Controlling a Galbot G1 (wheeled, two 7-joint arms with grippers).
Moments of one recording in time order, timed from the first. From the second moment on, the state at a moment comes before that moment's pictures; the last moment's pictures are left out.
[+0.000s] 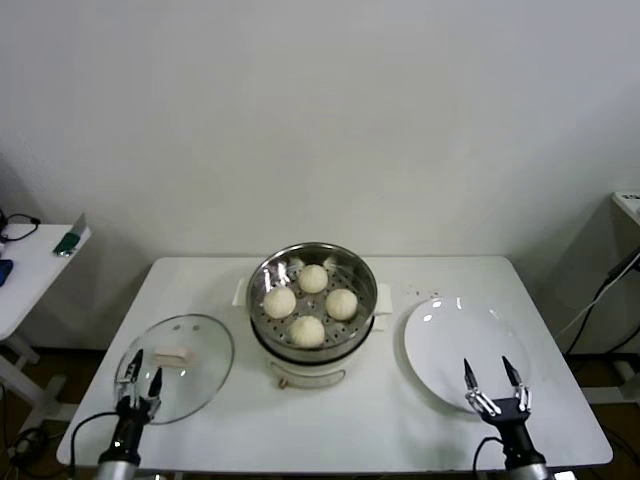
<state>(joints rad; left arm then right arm) 1.56 -1.25 -0.68 -1.58 1.18 -0.11 -0.50 -1.60 1.17 0.57 1.62 0.54 0.57 -0.17</state>
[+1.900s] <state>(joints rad) 1.41 -1.18 -0.67 -1.57 1.12 -0.03 -0.35 -1.65 1.21 0.60 1.65 0.52 0.60 -0.14</state>
